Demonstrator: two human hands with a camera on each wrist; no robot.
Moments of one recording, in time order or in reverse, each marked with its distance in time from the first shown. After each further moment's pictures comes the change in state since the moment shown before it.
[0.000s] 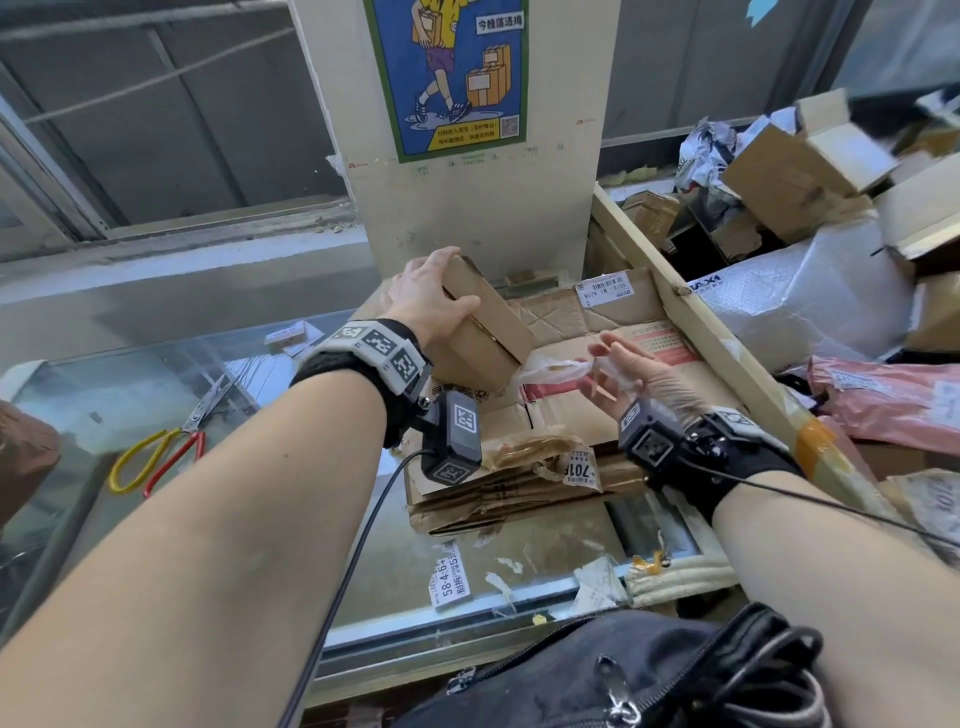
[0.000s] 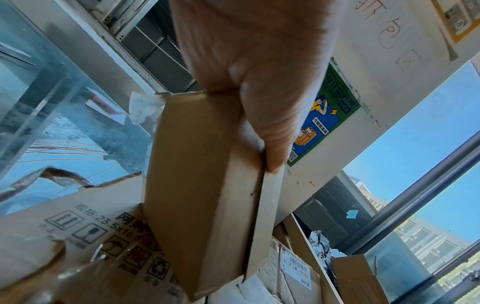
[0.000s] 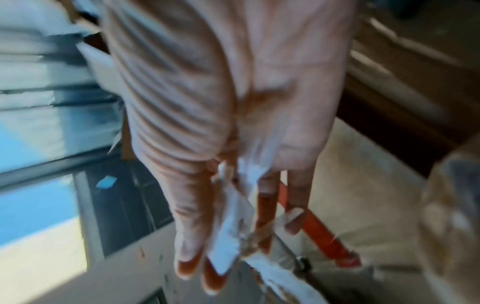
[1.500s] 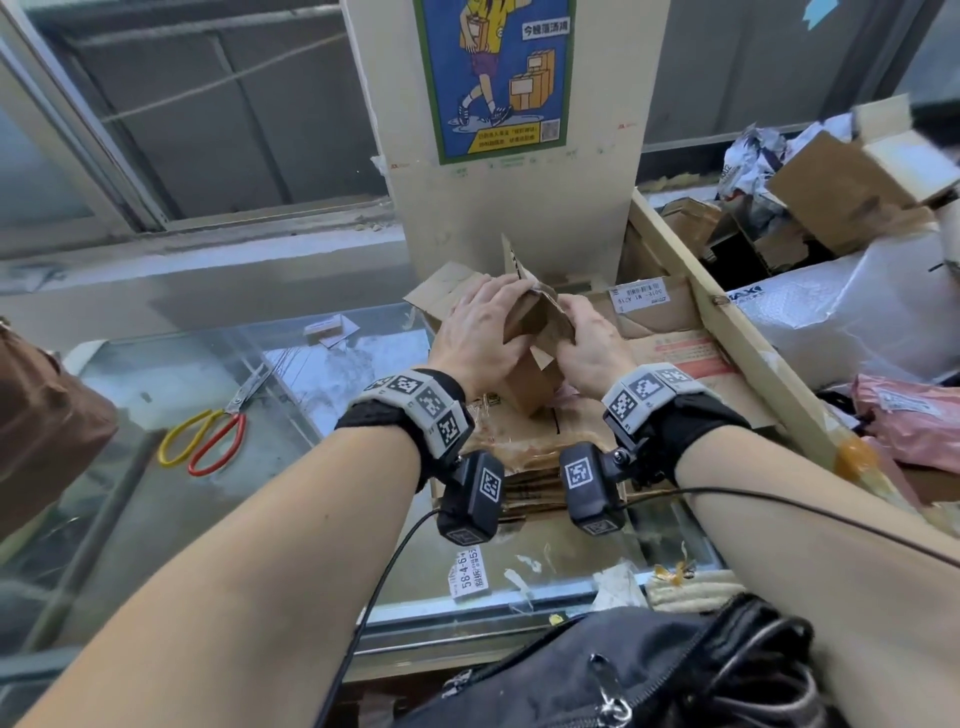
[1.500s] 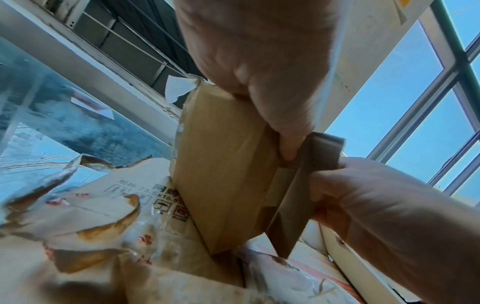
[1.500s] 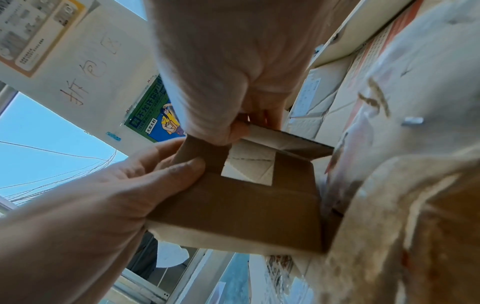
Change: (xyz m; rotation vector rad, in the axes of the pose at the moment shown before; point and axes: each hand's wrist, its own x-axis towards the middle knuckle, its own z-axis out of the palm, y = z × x) left_hand -0.042 0.000 0.030 -0.004 0.104 0.358; right_hand 0.026 0.014 0.084 -1.535 0.061 -0.335
